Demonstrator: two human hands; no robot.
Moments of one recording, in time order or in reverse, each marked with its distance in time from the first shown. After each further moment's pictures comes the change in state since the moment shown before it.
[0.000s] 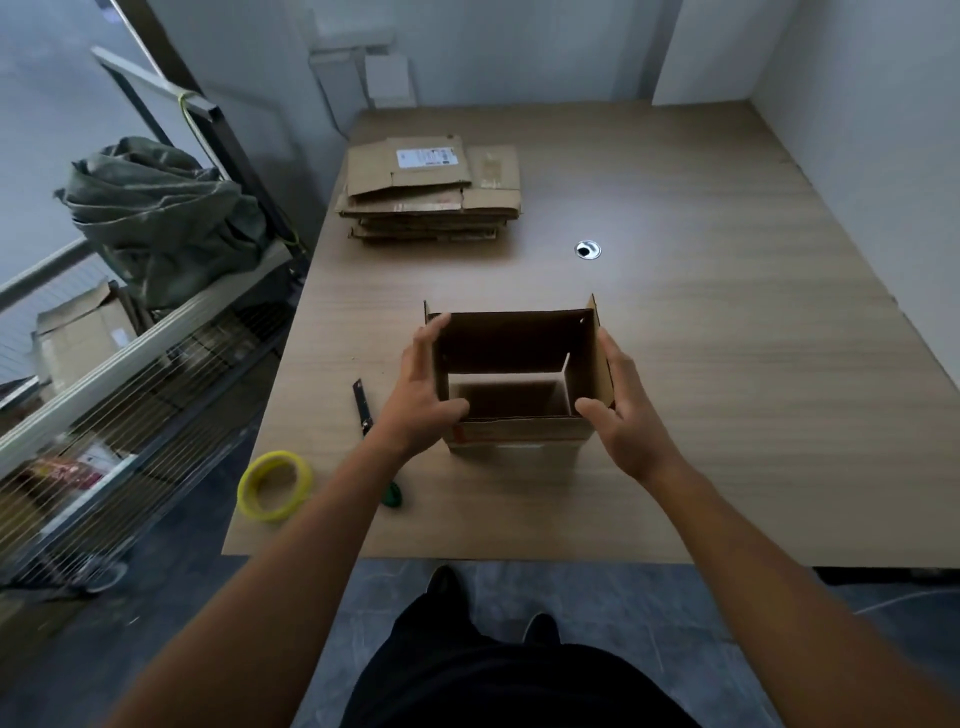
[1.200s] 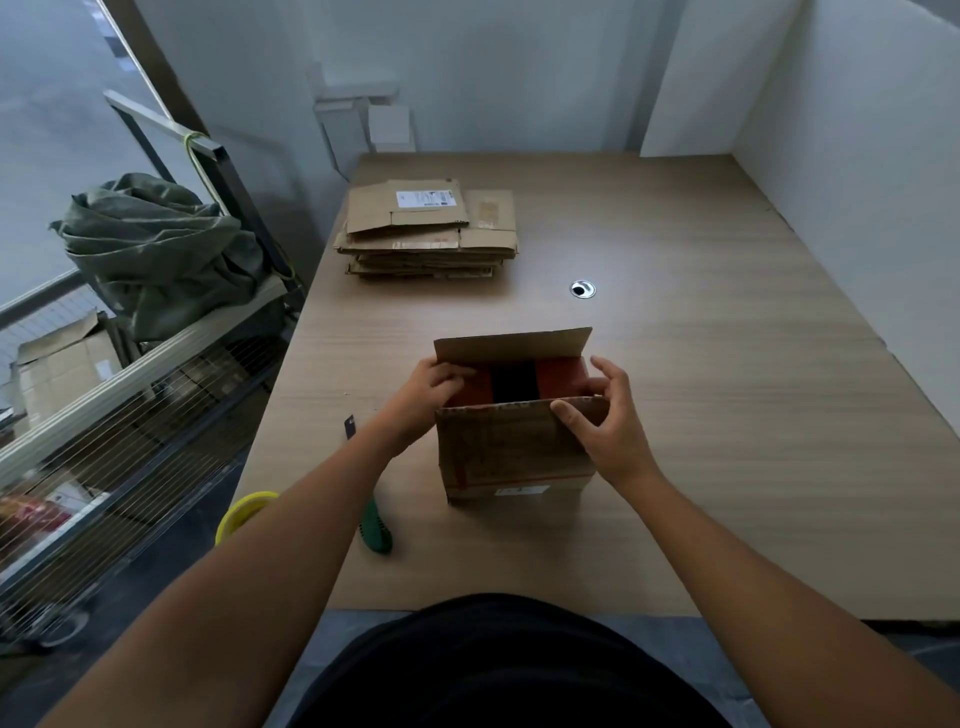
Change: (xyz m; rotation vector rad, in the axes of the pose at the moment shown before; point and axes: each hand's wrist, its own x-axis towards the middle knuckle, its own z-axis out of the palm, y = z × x) left_hand 0.071 -0.023 -0.004 -0.135 -0.160 -0.161; right_hand 0.047 0.032 0.016 0.023 0.175 0.020
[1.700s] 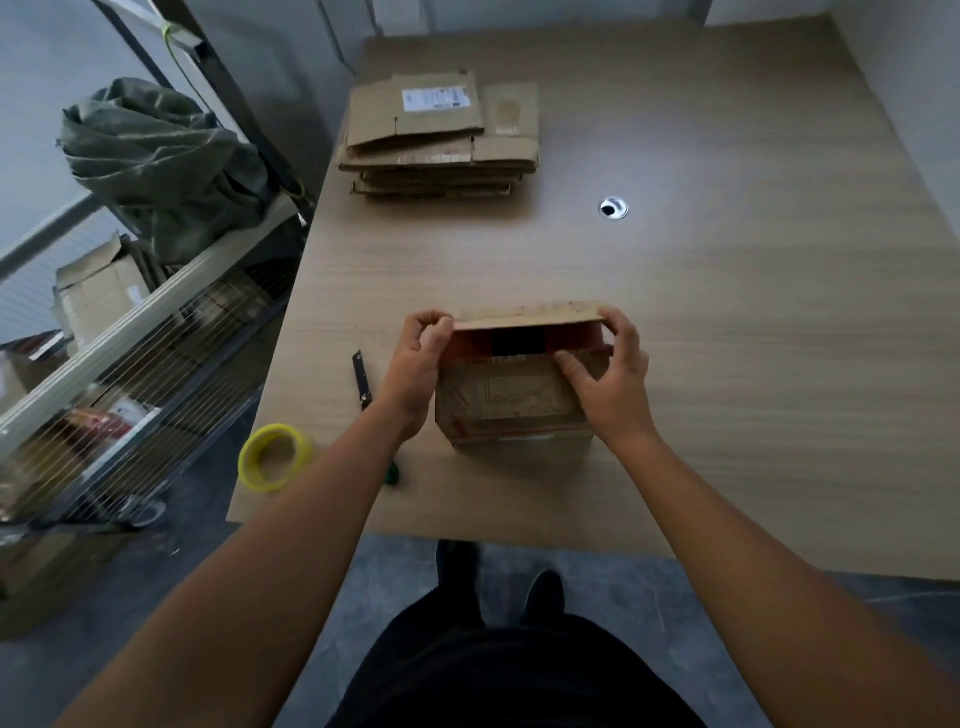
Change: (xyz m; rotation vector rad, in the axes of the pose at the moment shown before) left_hand -0.017 -0.011 0.035 -0.445 0.301 -0.071; right_hand 0.006 0.021 0.012 -0.108 0.064 -0.021
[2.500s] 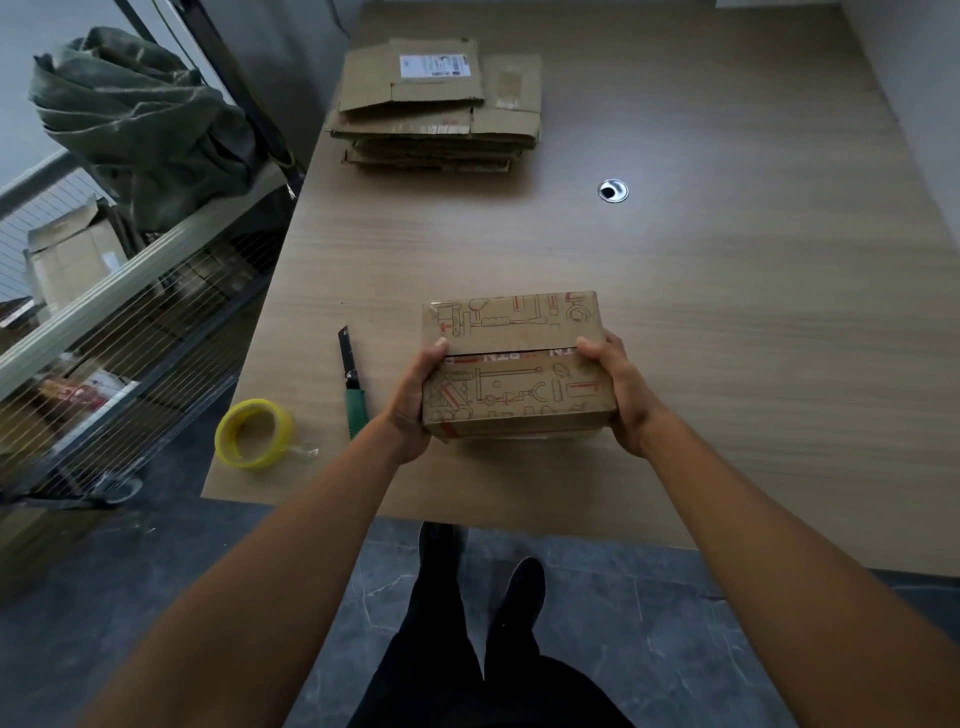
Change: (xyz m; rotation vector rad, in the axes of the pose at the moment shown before) left_hand -0.027 -0.049 0.000 -0.398 -0.216 -0.308; right_hand -0.001 0.002 -0.022 0.594 -0.386 0.638
